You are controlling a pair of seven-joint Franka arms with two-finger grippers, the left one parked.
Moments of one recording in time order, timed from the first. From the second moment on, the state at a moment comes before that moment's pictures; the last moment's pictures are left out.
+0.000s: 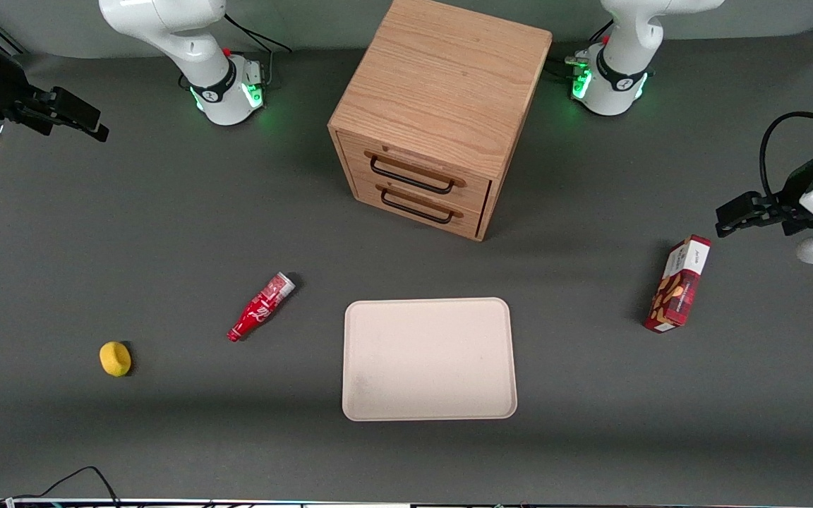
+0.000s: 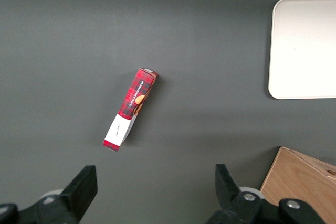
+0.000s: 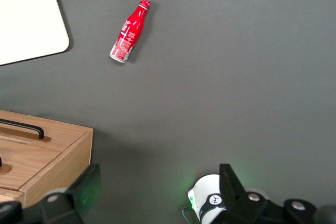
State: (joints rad) arm 0.12 -0.17 -0.04 -1.62 0.06 1.33 0.28
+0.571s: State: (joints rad) arm 0.12 -0.16 -0.04 -1.62 0.05 1.33 0.28
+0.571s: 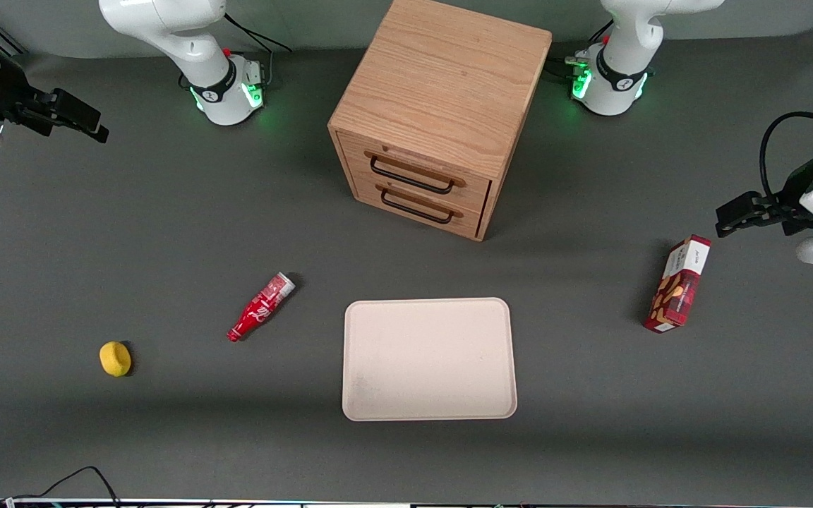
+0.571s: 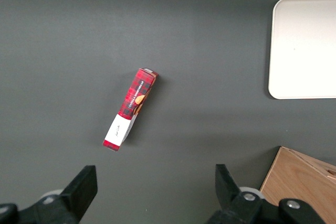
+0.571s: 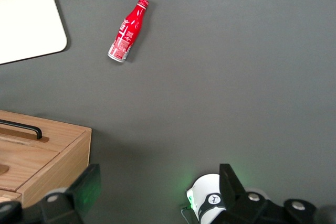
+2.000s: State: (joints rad) arm 0.16 0.38 0.06 -1.79 0.11 1.99 0.98
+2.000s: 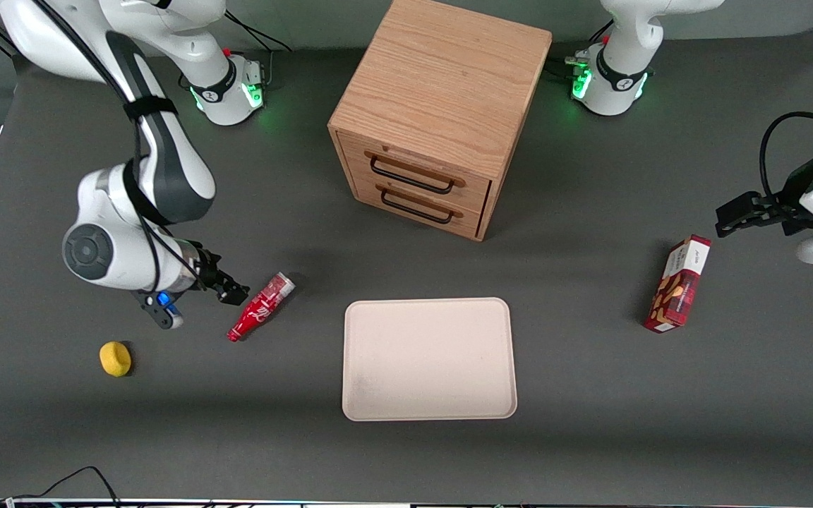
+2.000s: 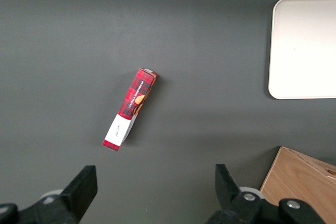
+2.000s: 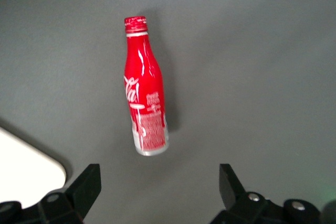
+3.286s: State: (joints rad) arm 0.18 0.62 0.06 -1.90 0.11 2.44 0.98
